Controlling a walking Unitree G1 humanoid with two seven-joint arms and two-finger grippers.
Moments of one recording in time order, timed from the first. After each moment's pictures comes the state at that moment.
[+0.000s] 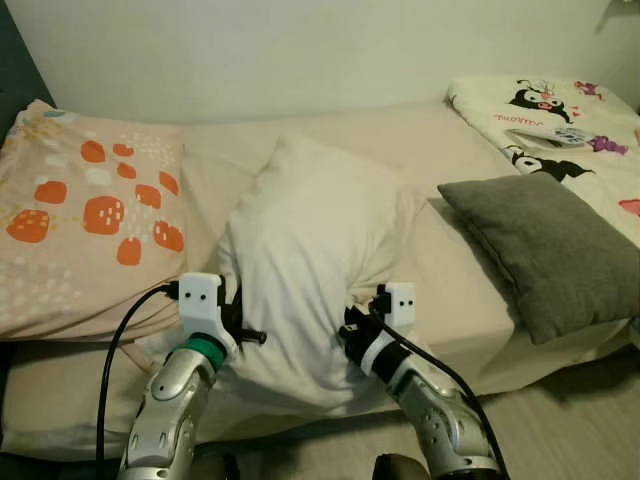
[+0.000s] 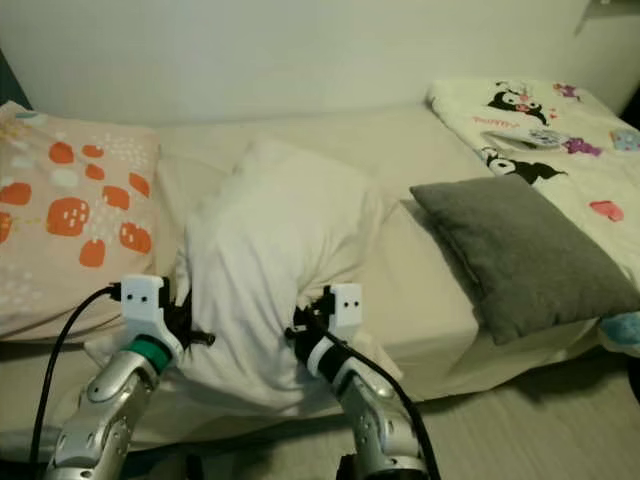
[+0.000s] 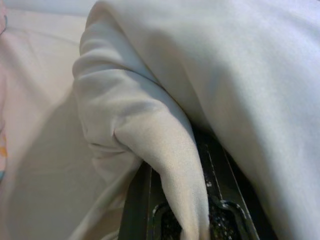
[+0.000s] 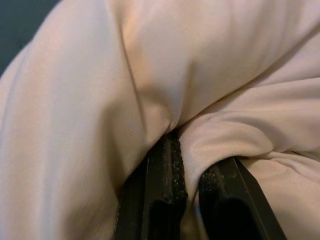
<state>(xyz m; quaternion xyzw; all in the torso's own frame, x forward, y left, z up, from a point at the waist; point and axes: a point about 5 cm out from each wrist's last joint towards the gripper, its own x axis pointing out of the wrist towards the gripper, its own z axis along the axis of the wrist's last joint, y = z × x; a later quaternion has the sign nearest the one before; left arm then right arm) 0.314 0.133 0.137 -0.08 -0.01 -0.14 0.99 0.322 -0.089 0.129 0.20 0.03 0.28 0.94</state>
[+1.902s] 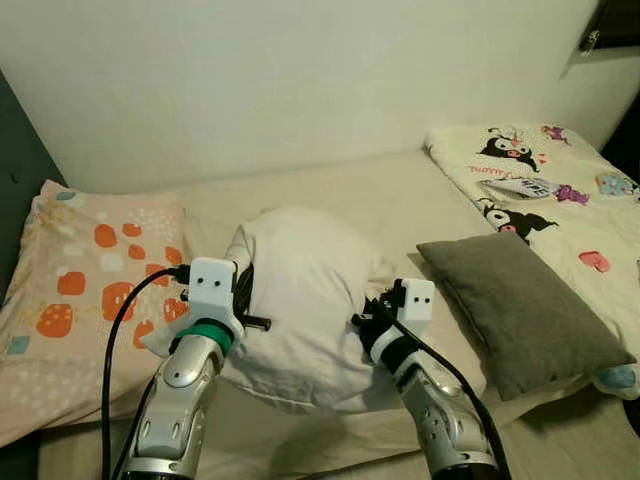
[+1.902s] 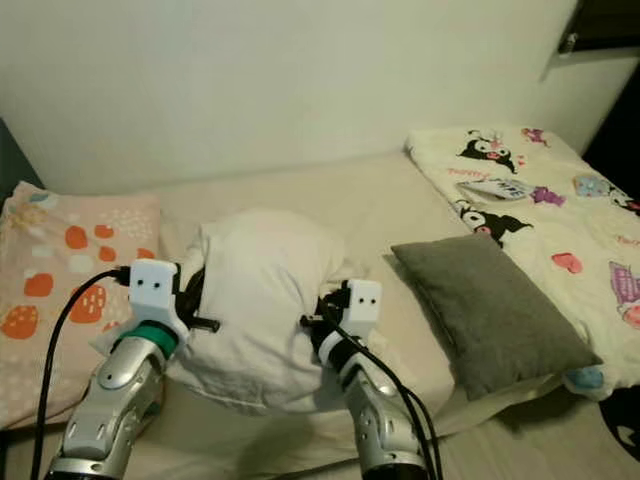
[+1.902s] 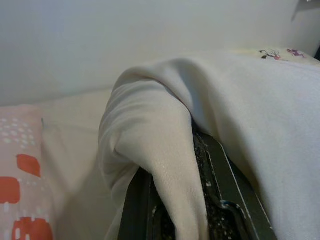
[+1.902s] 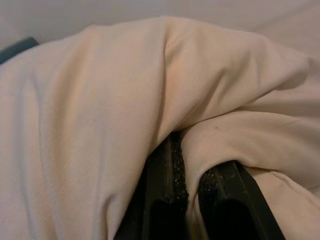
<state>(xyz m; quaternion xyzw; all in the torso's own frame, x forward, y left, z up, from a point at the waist) 0.319 0.125 0.160 -0.02 -0.04 -0.10 0.99 0.328 -0.099 0.127 0.21 0.01 0.19 0.96</state>
